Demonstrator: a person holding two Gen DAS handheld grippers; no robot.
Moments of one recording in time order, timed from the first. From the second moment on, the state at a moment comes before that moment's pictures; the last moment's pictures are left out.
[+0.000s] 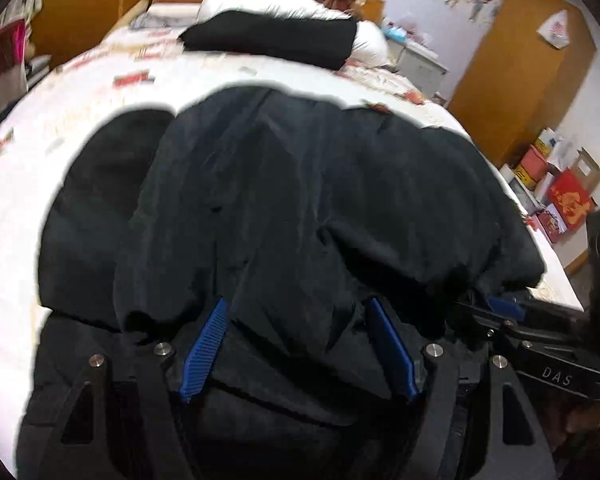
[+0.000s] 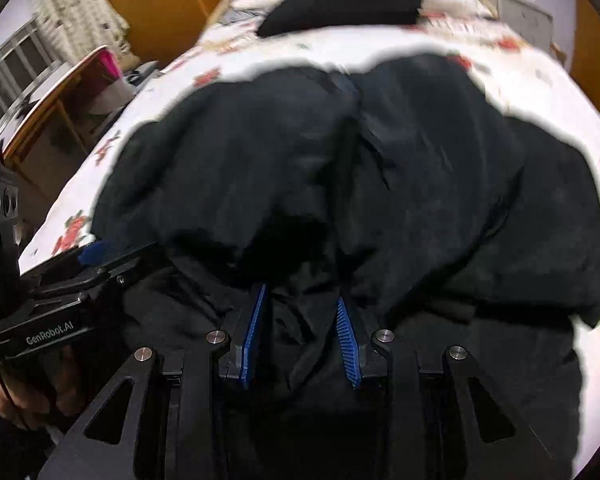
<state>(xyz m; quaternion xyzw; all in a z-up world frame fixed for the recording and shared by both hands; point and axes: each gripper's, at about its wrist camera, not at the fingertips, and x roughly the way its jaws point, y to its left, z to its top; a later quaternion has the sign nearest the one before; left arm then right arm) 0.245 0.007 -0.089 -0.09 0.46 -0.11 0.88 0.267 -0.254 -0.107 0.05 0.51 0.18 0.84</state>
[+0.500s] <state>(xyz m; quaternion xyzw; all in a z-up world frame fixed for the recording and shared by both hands) 0.169 0.014 -0.026 -0.05 0.42 -0.09 0.90 0.183 -0.272 -0.054 0.05 0.48 0.17 0.86</state>
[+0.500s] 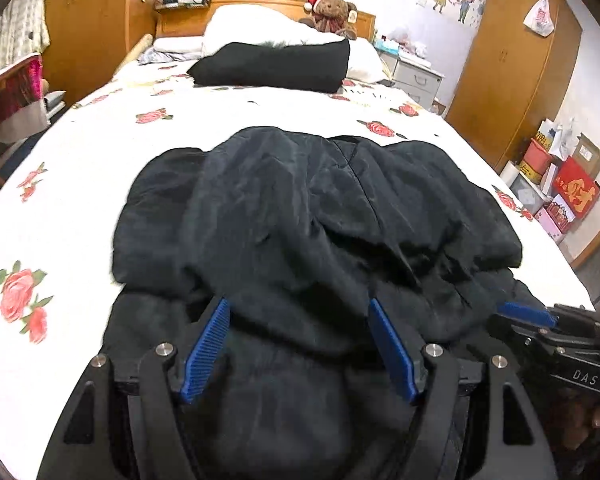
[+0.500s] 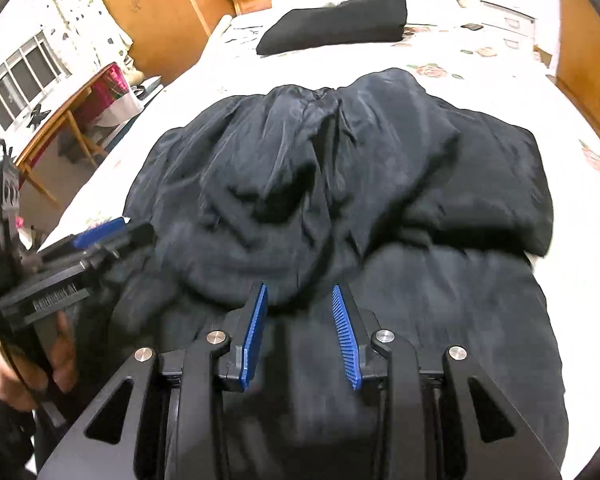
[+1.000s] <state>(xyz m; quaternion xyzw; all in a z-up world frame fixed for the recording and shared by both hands) 0.216 -0.008 -0.060 -0.05 0.45 -0.09 0.89 0.227 -0.243 -0.080 0.05 0.51 0.17 0.84</state>
